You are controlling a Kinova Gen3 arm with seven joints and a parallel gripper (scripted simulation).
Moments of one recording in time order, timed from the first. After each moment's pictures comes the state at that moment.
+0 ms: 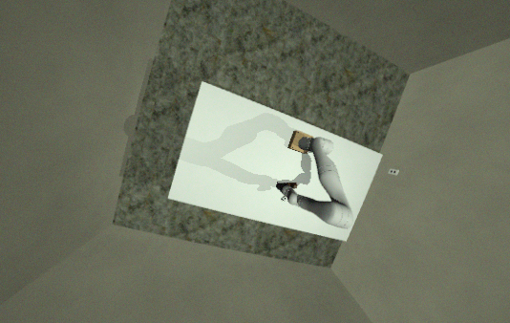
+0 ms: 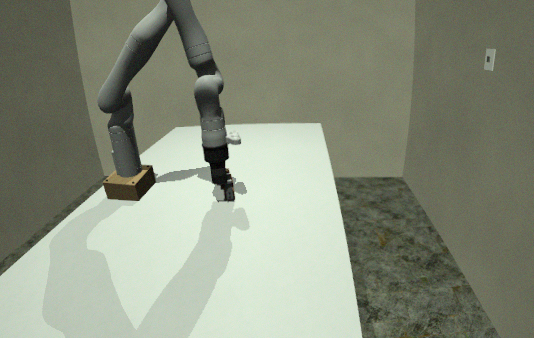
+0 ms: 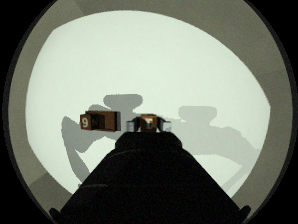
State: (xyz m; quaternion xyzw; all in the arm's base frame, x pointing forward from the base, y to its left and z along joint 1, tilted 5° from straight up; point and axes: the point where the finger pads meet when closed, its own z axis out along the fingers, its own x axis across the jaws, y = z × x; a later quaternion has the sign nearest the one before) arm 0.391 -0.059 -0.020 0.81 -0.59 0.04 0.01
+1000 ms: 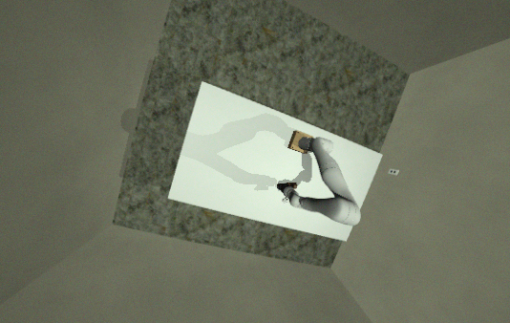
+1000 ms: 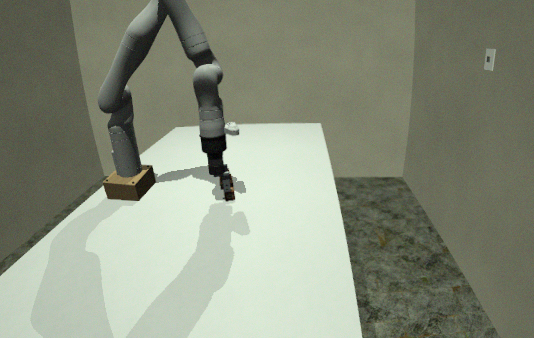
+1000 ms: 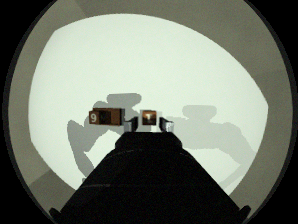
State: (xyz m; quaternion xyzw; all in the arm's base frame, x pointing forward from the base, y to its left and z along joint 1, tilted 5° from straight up) arm 0.384 -0.057 0.008 0.80 -0.59 0.03 0.02
